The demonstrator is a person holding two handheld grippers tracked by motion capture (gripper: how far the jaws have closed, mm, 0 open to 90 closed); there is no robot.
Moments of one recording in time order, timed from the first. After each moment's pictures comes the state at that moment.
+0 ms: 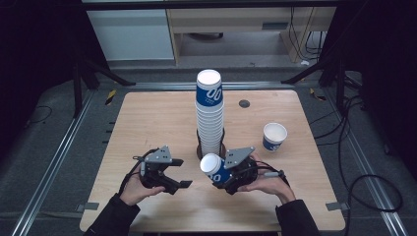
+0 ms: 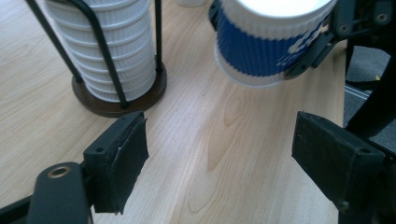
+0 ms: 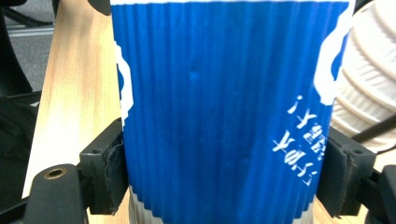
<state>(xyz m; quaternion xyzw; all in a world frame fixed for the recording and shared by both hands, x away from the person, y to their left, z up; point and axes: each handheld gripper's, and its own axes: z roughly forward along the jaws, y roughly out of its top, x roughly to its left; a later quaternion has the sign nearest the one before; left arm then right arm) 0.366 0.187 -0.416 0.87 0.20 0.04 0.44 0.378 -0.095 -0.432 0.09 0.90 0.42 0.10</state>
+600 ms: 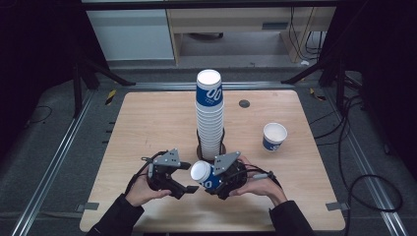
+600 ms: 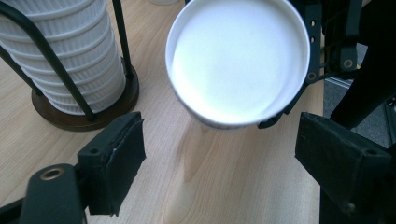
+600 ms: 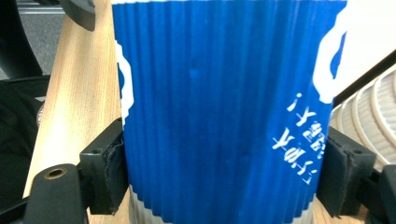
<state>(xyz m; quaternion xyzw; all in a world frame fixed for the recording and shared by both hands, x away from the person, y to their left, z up) 0.362 0.167 -0.415 0.88 0.18 0.02 0.43 0.374 -0.068 -0.443 0.05 0.91 0.39 0.08</state>
